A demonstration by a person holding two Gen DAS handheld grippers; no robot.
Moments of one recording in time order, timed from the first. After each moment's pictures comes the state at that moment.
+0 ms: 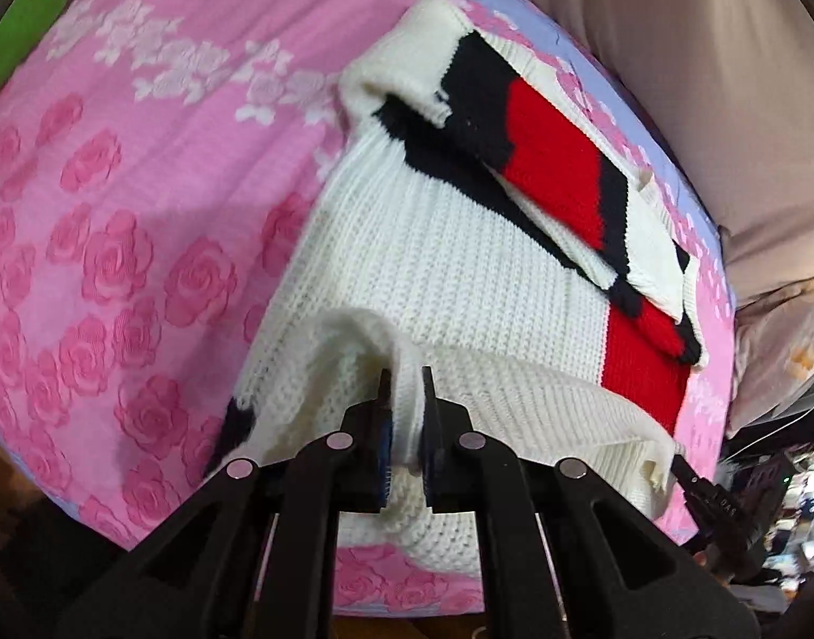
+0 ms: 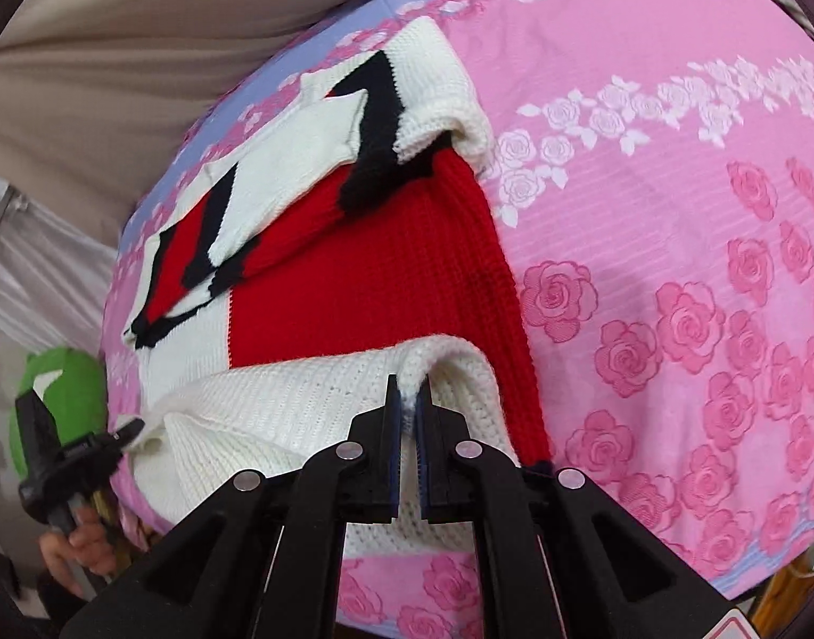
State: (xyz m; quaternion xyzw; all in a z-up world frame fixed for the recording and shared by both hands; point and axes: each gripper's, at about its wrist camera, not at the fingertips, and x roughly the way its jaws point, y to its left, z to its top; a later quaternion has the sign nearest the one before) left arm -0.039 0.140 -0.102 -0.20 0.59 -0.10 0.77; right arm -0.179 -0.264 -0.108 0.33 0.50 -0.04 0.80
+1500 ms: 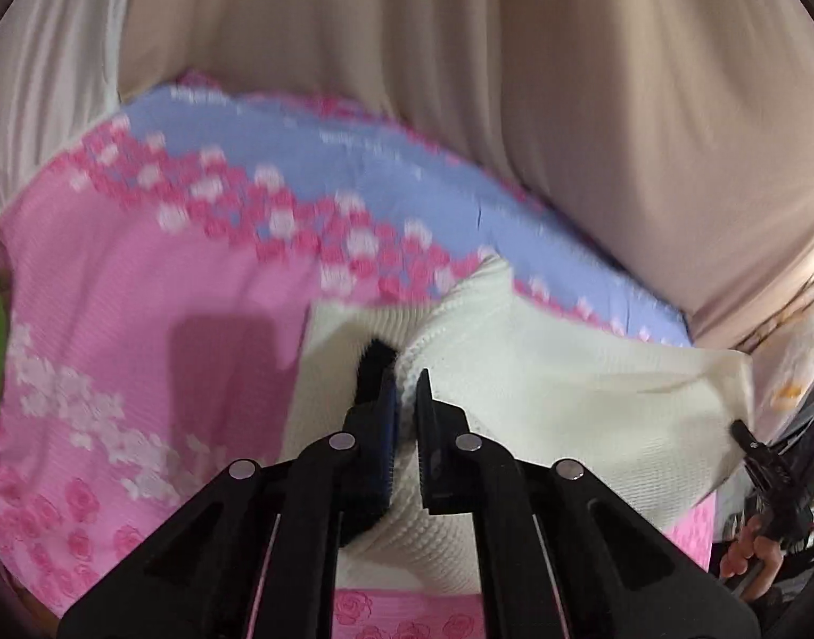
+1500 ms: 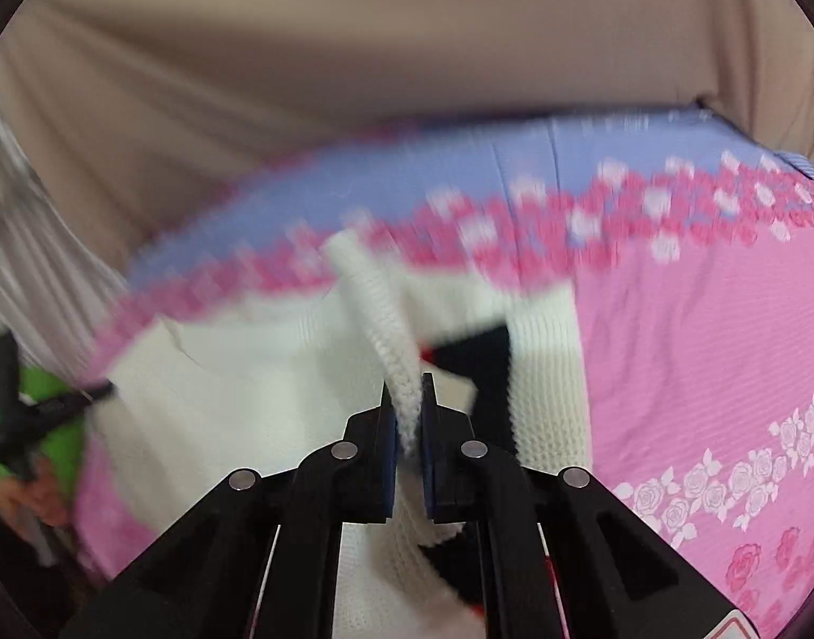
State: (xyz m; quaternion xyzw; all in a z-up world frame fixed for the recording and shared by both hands) left arm 0.109 0.137 0.040 -0.14 0.46 -0.13 0.87; right arm -0.029 -0.286 0.005 0.23 0.40 0.00 0.89
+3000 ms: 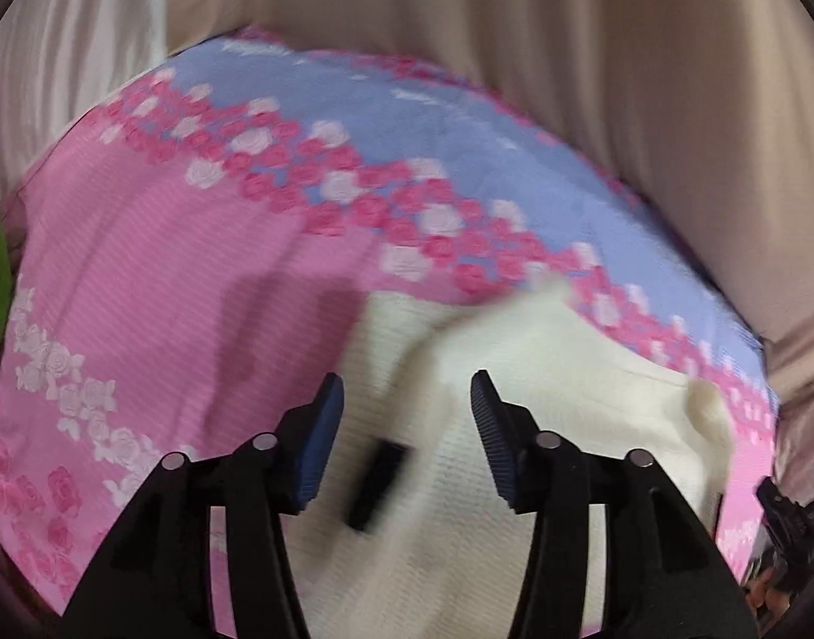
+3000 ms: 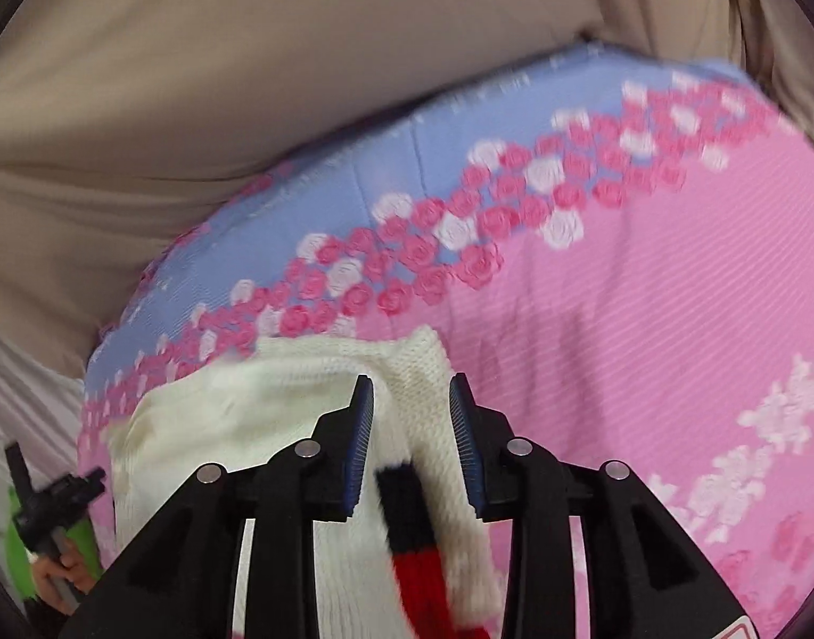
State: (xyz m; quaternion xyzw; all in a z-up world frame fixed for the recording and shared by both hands) left arm 0.145 0.106 -0.028 -0.13 0.51 -0.06 0.85; right arm -0.005 -0.359 -0.042 0.30 0.43 -0.11 0.85
